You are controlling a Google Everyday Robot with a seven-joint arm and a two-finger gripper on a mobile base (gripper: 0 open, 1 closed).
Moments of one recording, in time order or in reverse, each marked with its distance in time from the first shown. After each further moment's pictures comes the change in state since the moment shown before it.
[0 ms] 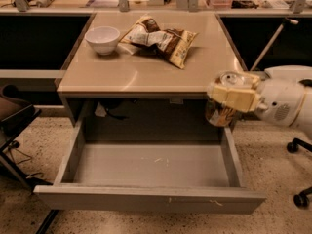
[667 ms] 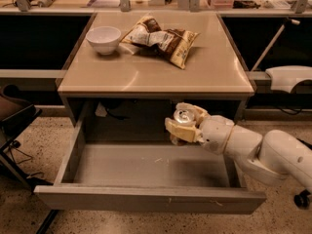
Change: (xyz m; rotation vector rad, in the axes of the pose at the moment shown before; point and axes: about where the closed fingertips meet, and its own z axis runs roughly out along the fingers) arm 0.131 -0.014 0.089 0.035 -0.027 -0.117
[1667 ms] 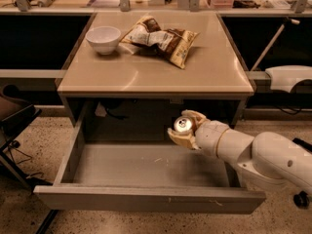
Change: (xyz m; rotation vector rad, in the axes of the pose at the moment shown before) arm 0.056 -0.027 -0.003 0.191 0.285 -0.249
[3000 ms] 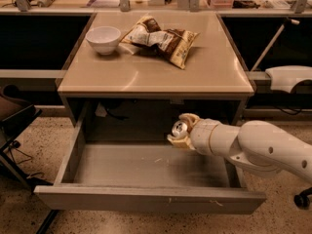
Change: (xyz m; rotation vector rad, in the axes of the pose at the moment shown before) arm 0.031 0.002 0.015 -0.039 0.229 -0.177
